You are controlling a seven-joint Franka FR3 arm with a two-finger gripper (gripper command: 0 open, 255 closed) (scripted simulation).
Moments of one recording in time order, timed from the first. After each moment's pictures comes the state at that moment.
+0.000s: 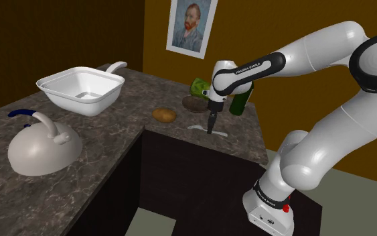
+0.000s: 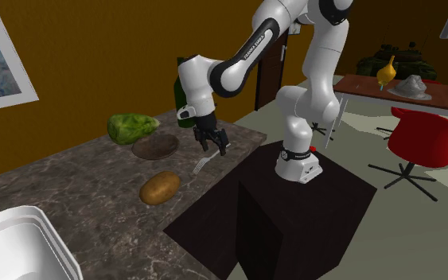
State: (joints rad) arm 0.15 -0.28 -0.36 -2.60 0.02 2.14 -0.61
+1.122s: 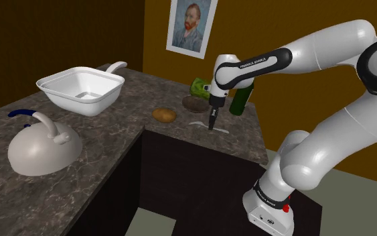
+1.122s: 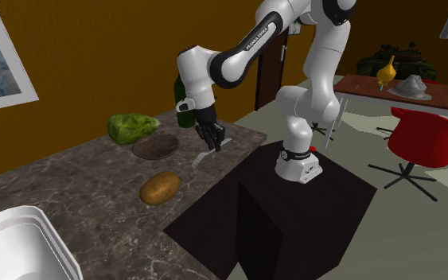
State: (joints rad) arm 0.15 -0.32 -0.35 -2.56 0.01 2.06 -0.59
